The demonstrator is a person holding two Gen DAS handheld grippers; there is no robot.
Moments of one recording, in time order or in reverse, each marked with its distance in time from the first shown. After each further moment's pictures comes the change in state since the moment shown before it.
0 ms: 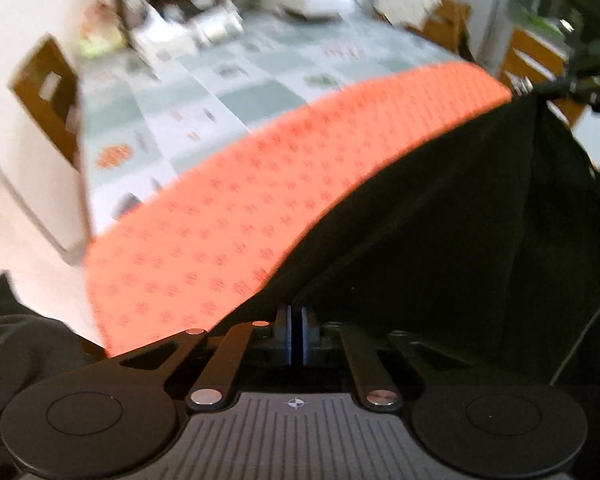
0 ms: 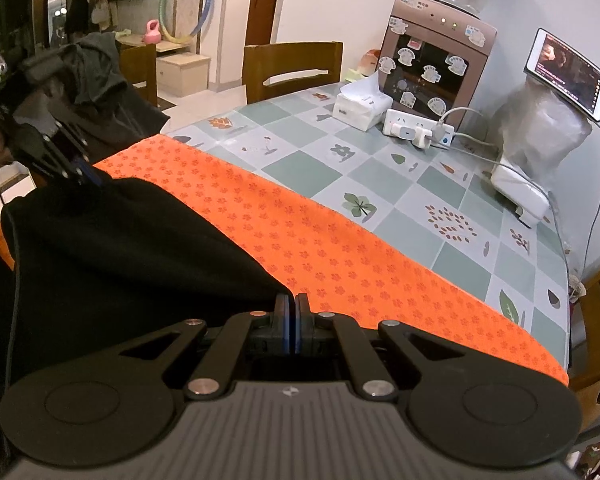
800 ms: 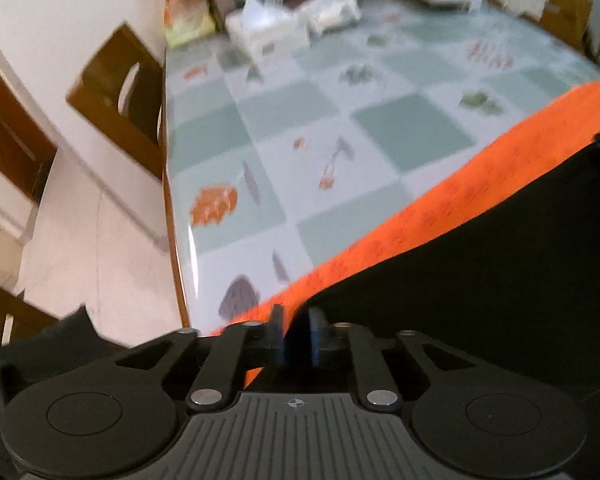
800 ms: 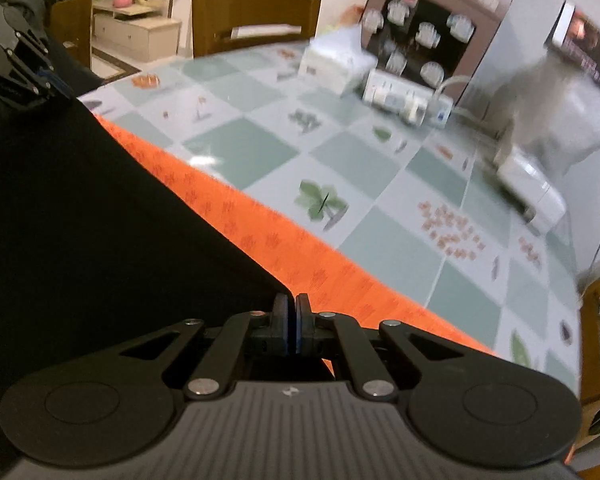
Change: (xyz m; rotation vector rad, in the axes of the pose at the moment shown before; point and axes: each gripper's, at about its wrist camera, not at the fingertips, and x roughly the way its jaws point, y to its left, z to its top) left arm 0.097 0.055 0.094 -0.053 0.139 0.310; right arm 0.158 -0.047 0.038 -0.017 0.106 -0.089
